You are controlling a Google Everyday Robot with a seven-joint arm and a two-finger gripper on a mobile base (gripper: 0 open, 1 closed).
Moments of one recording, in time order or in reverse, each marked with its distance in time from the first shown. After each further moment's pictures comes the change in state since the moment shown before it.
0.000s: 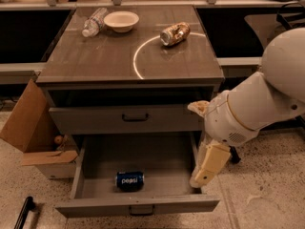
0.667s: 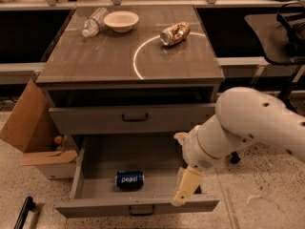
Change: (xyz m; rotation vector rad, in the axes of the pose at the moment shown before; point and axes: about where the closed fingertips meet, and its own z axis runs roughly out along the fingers) arm 0.034 0.014 0.110 -0.081 0.036 0.072
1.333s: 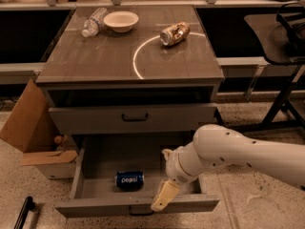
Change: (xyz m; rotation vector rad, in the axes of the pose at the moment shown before) arm 0.016 -0.017 0.123 0.004 -0.095 0.101
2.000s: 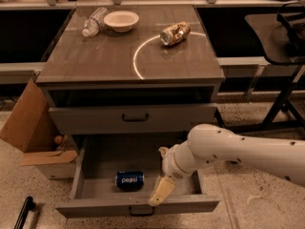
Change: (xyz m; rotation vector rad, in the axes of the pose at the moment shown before) arm 0.001 -0.018 0.020 0.007 -0.004 -0.012
